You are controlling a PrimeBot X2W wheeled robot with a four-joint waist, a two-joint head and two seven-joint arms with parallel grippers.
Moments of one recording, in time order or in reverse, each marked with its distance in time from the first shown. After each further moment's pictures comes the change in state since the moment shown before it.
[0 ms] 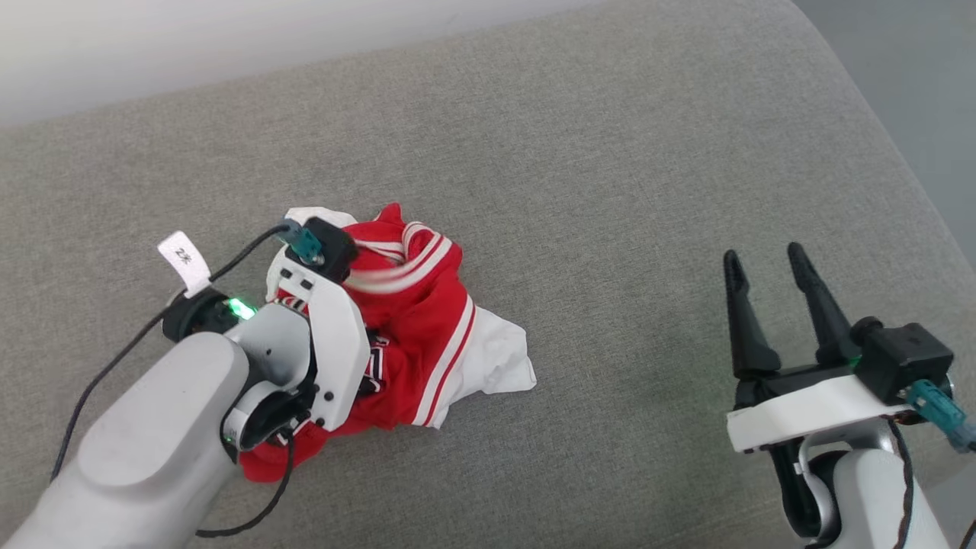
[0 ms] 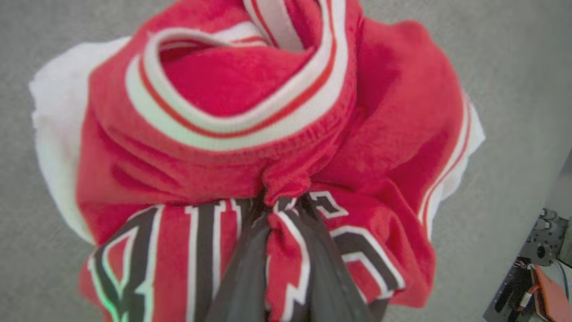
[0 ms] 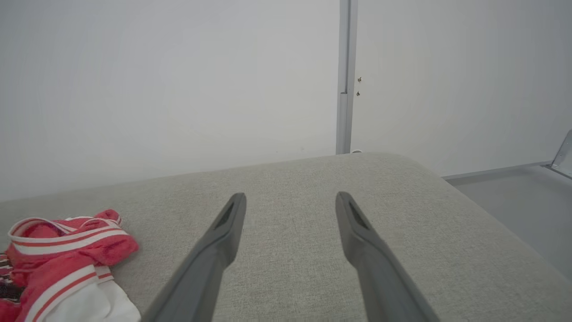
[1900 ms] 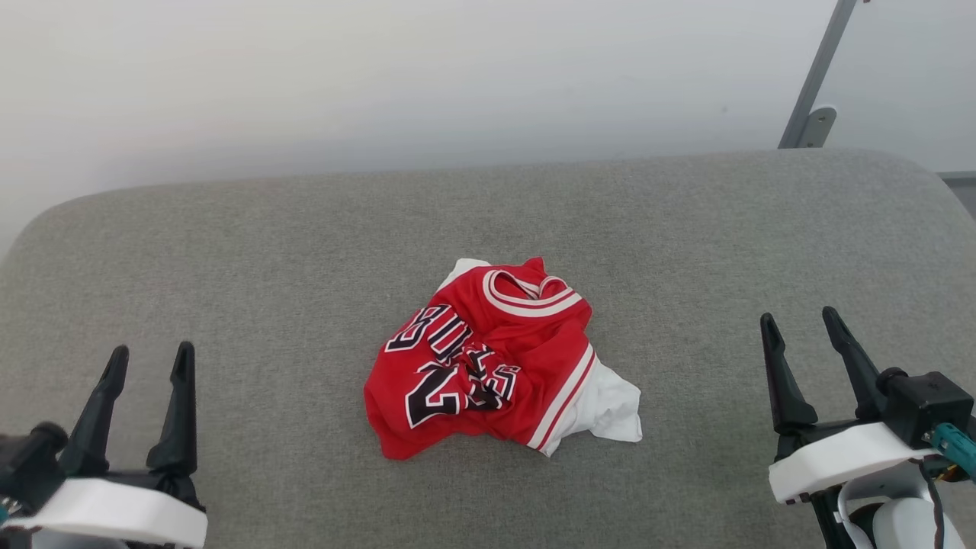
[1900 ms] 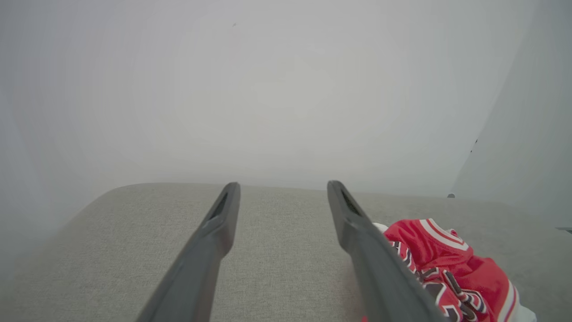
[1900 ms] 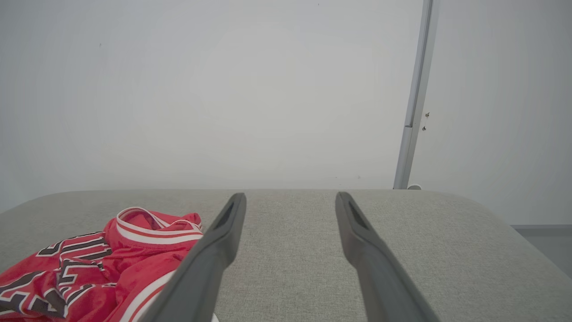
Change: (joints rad) left arm 0.691 0.072 0.509 -0.351 0.013 0.213 -0.937; right arm 0.099 -0.083 -0.025 0.040 0.001 0.000 0.013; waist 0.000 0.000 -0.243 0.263
